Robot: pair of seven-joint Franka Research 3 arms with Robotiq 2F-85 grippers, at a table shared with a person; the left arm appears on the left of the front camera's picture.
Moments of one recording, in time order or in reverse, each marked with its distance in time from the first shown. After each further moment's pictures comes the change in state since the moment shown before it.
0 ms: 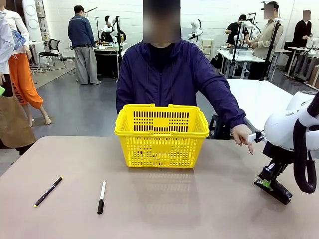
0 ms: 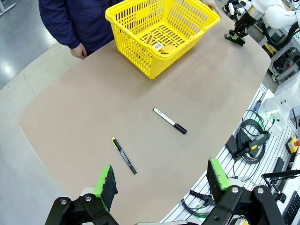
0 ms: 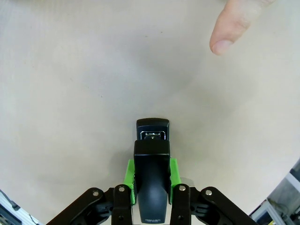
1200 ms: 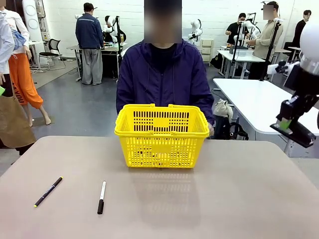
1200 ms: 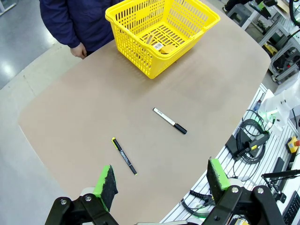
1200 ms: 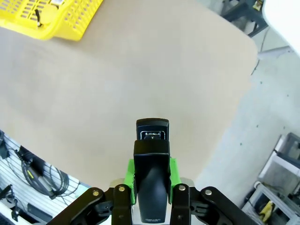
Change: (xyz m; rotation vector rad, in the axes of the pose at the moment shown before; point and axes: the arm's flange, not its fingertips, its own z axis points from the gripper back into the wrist) left arm 0.000 0.000 0.000 0.000 0.000 0.000; right arm 0.004 0.036 0.250 -0.091 -0.099 -0.118
